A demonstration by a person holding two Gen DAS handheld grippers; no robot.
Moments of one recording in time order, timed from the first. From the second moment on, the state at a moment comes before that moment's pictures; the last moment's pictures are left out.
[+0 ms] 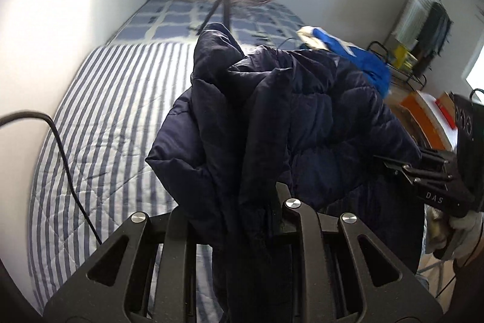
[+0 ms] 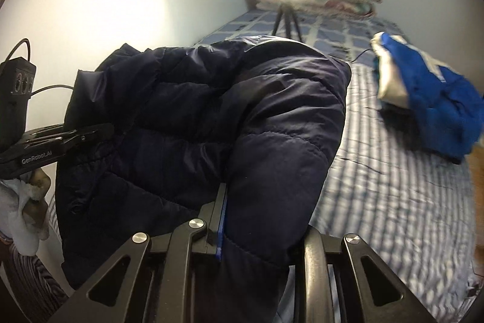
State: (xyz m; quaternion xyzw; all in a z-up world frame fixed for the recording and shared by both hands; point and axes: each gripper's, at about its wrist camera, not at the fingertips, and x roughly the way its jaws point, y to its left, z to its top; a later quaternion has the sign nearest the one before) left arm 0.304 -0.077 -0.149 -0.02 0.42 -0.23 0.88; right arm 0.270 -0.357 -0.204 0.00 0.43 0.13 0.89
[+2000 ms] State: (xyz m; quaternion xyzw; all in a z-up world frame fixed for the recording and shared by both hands) left arm 0.526 -0.460 -0.068 0.01 0.31 -0.32 0.89; right arm 0.441 -0.678 -0.084 -0.01 0.33 -0.05 0.94
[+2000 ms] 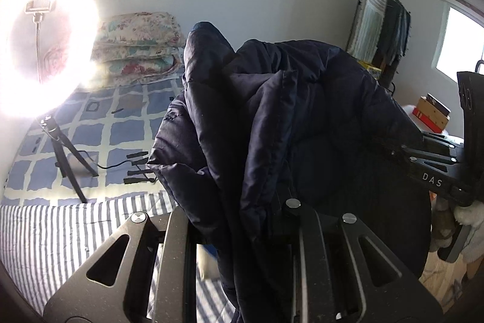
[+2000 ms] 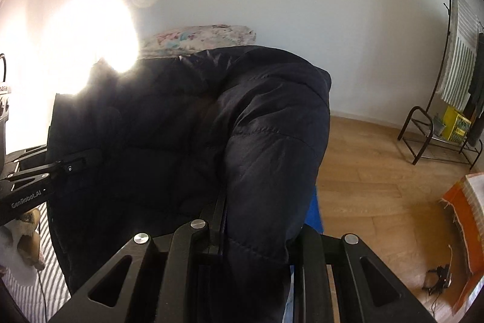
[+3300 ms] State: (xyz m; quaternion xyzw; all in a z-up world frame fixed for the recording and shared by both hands) left arm 0.543 -0.440 -0.113 0.05 0.32 -0.22 0.92; right arm 0.491 -0.725 -0.164 -0.05 0.38 -0.17 0.91
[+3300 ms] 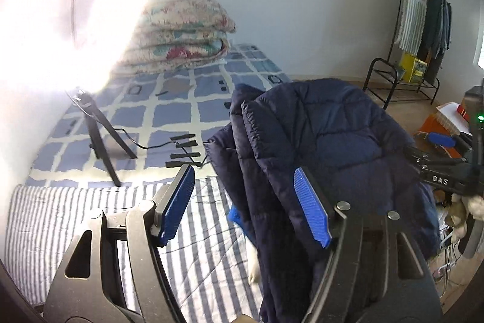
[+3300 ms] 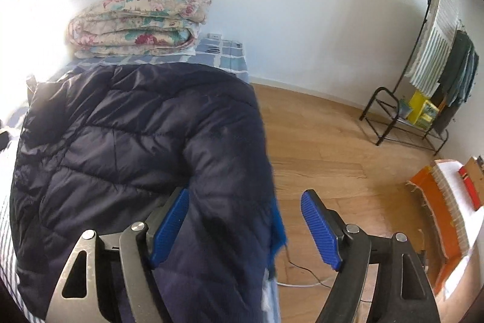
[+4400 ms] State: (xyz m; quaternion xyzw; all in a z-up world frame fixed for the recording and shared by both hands) left arm 0.208 -0.259 0.029 0.08 0.22 -0.26 0.94; right arm 0.198 -0.526 -0.002 -0.04 0.26 -0.14 0.95
